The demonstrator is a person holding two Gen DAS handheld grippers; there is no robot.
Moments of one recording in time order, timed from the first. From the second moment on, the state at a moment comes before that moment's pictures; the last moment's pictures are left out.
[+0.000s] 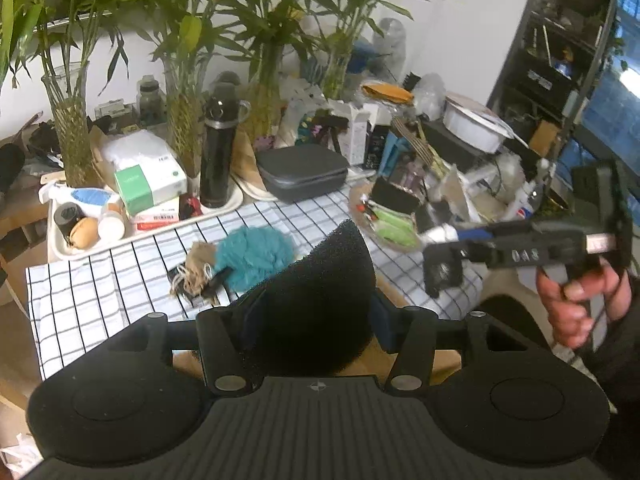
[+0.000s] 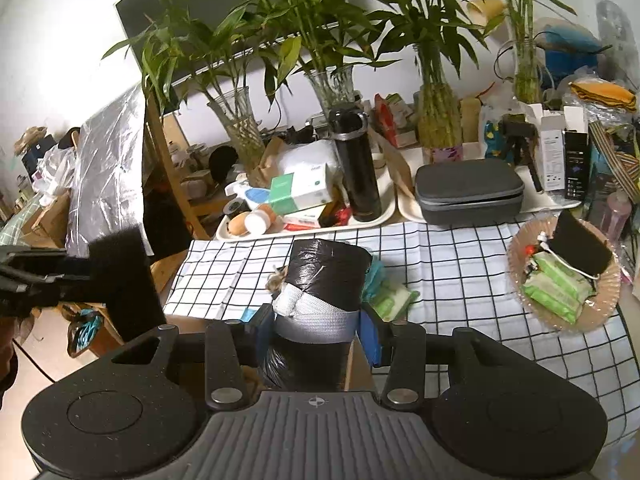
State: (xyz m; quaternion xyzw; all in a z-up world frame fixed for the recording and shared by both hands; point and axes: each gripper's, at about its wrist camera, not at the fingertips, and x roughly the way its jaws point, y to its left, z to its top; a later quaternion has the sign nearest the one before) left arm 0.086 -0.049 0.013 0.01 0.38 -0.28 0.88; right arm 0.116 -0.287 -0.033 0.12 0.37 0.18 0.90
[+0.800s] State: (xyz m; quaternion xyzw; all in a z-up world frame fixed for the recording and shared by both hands) left arm 0.055 -0.041 -0.047 0.00 0.44 -0.26 0.86; right arm 0.109 -0.269 -0.042 0.11 0.40 0.20 0.89
